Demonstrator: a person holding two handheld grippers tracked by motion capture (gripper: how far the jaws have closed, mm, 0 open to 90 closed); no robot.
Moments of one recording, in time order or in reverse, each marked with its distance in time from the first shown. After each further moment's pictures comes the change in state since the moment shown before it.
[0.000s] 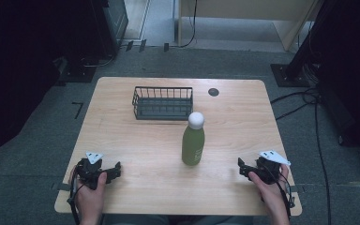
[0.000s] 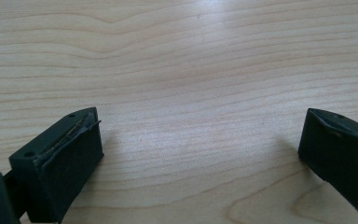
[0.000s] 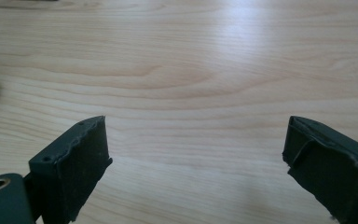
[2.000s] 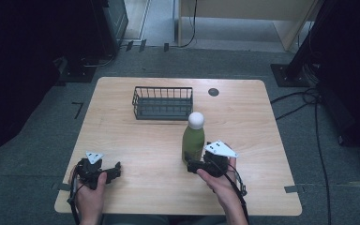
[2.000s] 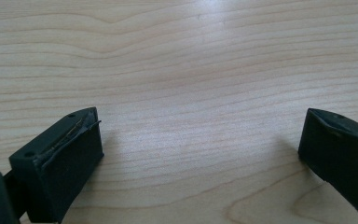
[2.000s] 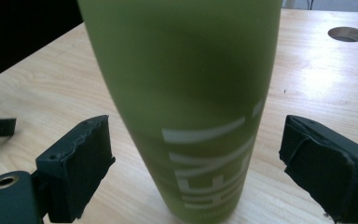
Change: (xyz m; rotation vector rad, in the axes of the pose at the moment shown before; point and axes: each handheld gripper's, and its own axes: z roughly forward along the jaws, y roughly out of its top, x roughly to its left) left arm 0.000 0.000 0.000 0.000 0.000 0.000; right arm 0.155 0.046 0.004 -0.131 0.290 -0.101
